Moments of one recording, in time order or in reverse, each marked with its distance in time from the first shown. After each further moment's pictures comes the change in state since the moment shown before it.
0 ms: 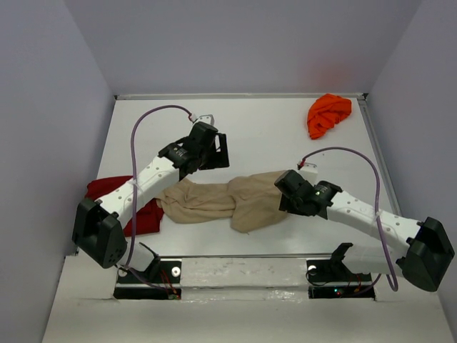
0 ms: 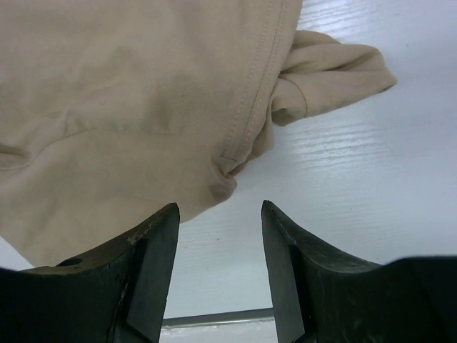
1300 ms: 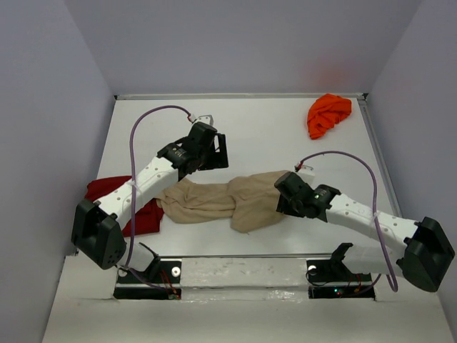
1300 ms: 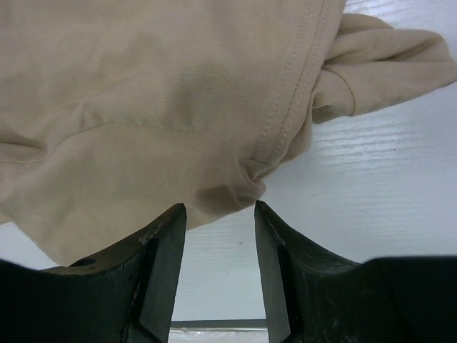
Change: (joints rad) left arm 0.002 -0.008 0.000 -0.017 0.002 0.000; right arm 0.000 -0.015 -0.066 0.120 -0.066 0.016
